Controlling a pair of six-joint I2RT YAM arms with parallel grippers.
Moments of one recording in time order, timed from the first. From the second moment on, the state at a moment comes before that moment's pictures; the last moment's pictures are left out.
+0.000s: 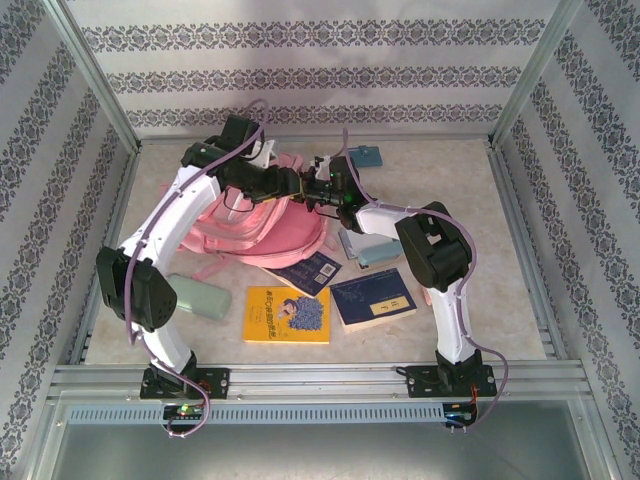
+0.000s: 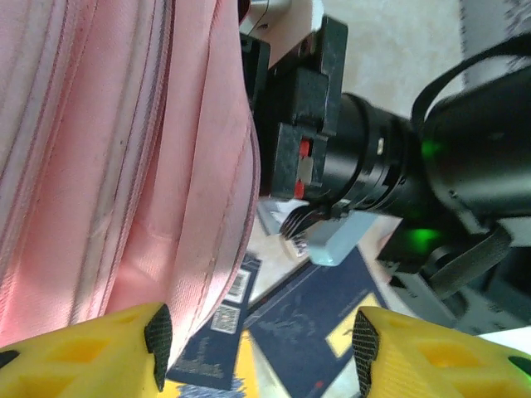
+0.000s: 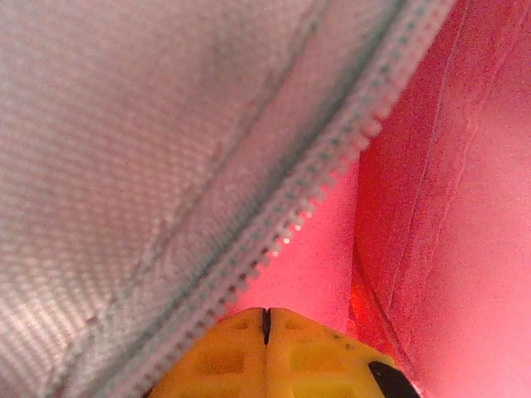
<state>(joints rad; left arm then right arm) -0.34 1.74 1.77 -1.03 0.42 -0.43 0.53 2.16 1.39 0.60 -0.66 1.52</state>
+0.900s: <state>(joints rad) -0.52 1.87 1.91 -1.15 -0.23 -0.20 0.53 2.16 1.41 0.58 -0.66 1.54</state>
